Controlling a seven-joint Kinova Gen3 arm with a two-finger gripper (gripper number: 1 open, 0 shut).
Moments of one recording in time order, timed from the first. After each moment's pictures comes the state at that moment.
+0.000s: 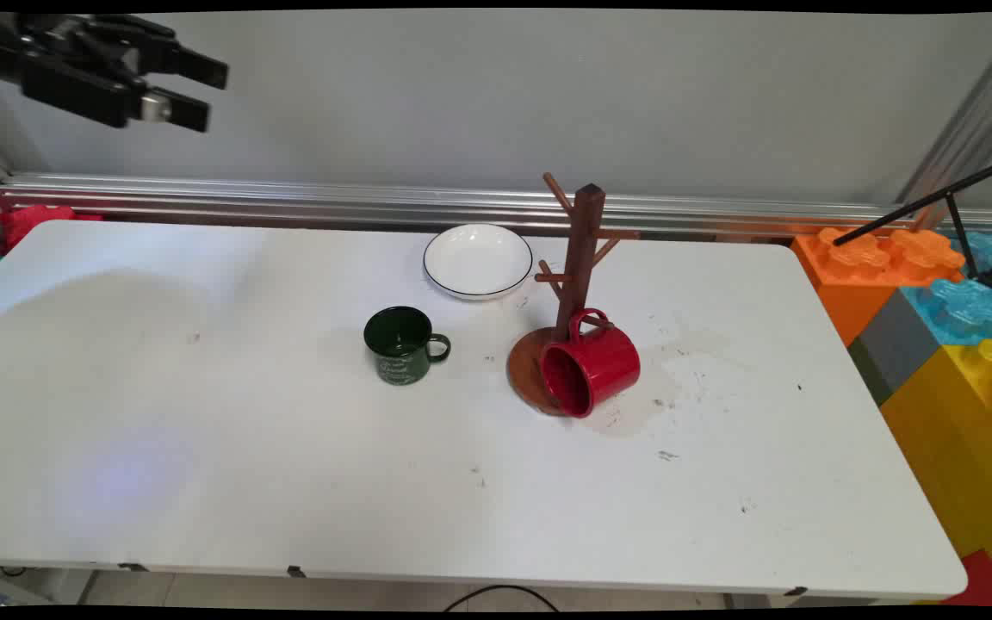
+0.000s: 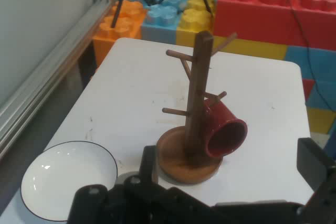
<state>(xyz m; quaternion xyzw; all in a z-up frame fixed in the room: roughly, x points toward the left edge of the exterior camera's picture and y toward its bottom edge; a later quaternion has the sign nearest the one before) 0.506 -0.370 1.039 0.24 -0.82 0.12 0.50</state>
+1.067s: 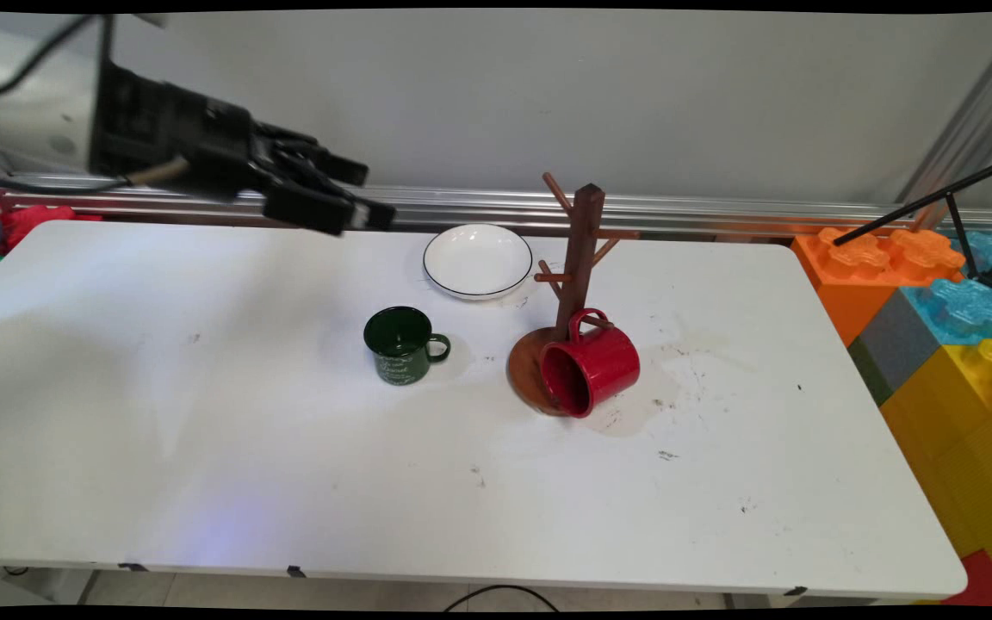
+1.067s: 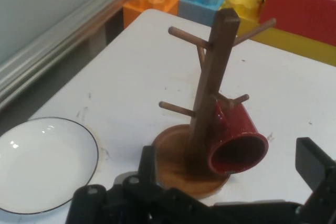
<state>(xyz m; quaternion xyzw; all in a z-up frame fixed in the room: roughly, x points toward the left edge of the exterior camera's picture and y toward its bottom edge) 0.360 -0.363 0.969 0.34 -0.80 0.15 0.46</state>
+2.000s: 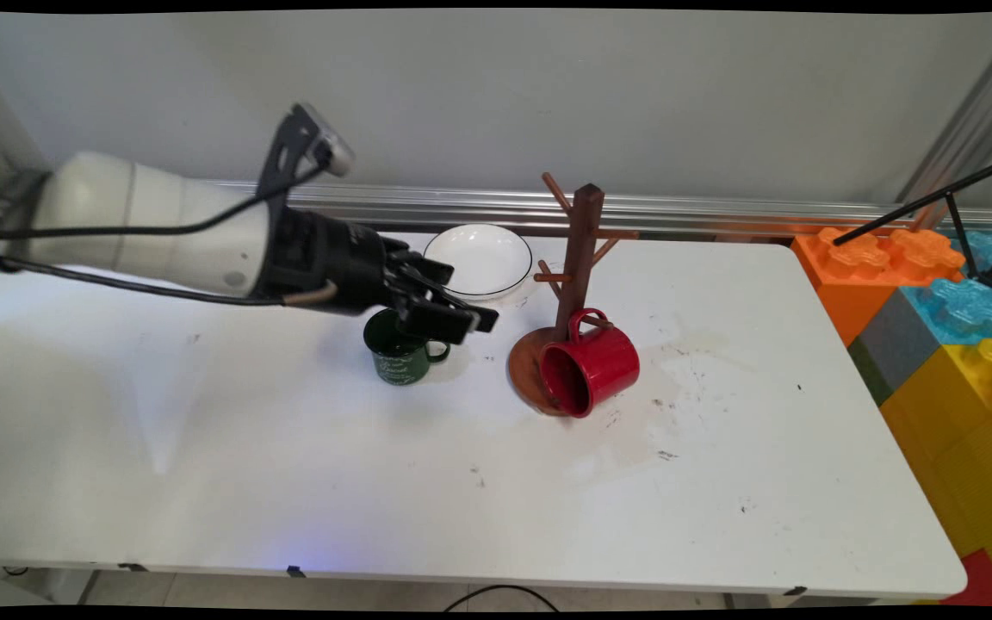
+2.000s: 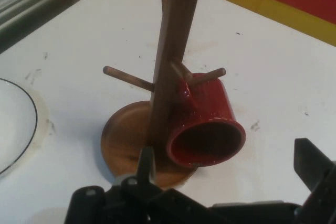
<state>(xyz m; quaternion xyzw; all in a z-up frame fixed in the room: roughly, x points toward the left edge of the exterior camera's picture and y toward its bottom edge) 0.256 -0.352 0.899 0.39 -0.80 0.14 0.43</state>
